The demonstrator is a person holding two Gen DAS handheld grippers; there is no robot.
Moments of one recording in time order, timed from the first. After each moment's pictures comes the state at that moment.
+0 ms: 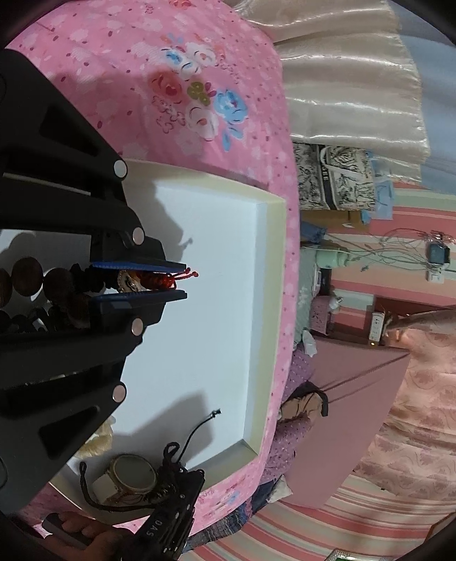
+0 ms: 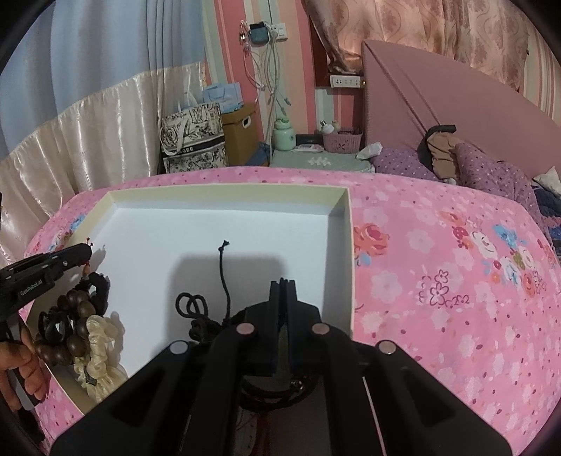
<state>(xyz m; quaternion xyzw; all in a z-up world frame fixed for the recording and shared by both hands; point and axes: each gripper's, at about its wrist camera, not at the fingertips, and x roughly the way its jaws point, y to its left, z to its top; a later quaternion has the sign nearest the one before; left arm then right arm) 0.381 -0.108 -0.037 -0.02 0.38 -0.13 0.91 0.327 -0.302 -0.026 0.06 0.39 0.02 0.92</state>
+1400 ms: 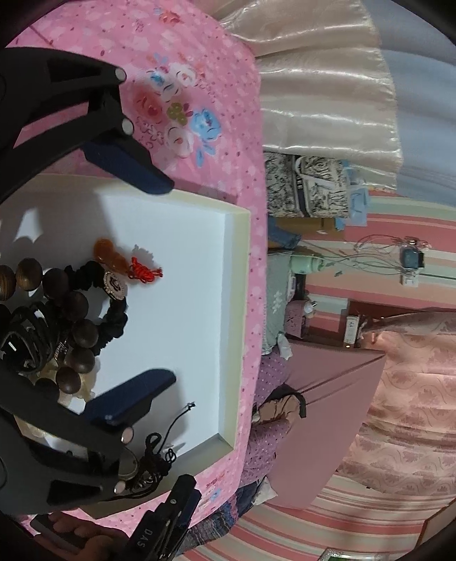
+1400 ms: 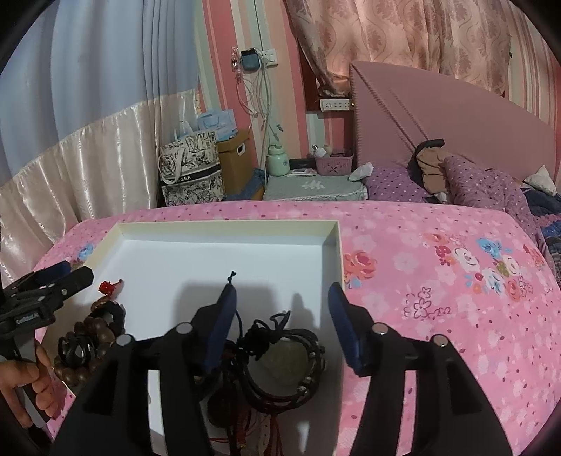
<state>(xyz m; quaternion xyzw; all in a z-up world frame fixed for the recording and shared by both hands) 0.367 -0.103 -0.008 -0.02 0.33 -0.12 0.94 0.313 -0.300 0.005 0.07 0.34 0.00 0.94</state>
